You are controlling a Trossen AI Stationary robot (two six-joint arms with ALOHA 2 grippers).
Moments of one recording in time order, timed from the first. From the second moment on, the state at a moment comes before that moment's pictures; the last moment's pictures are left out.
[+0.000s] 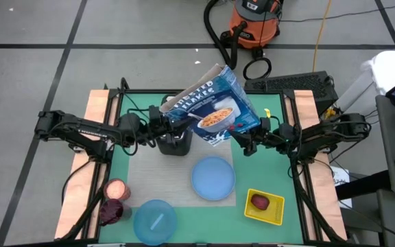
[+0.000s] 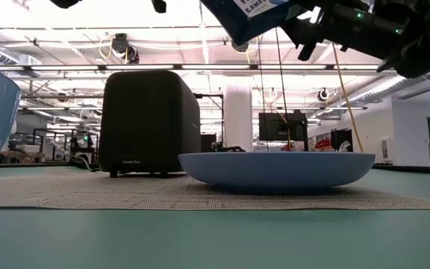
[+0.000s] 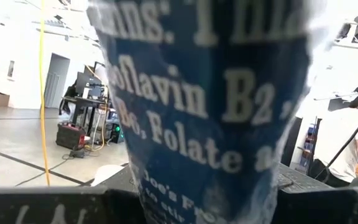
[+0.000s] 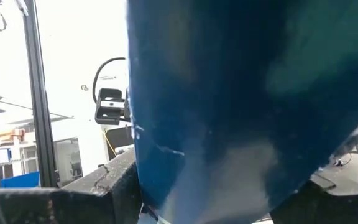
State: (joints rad) left arm -0.04 1.31 0.82 0.88 -0.26 -0.11; right arm -0.06 1.33 0.29 1.55 0.08 0.20
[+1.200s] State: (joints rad) left arm -0.05 1.26 0.83 0.77 -0.18 -0.03; right arm -0.06 1.30 0.29 1.55 0.08 0.20
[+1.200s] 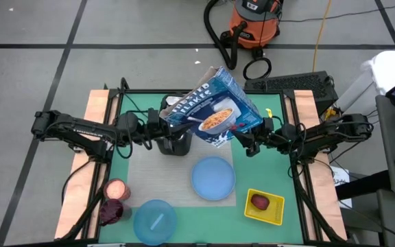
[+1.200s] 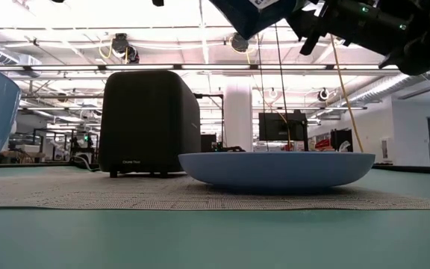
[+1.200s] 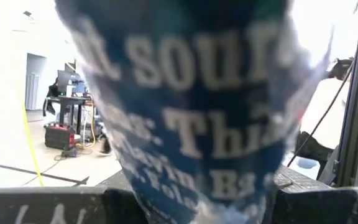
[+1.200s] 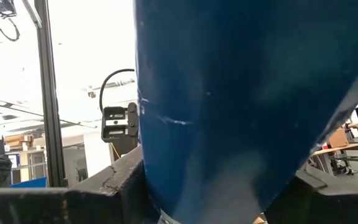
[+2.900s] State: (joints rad) left arm -0.05 1.09 0.83 0.53 -0.18 0.02; right arm -0.06 1.28 0.31 1.55 0.13 0.16
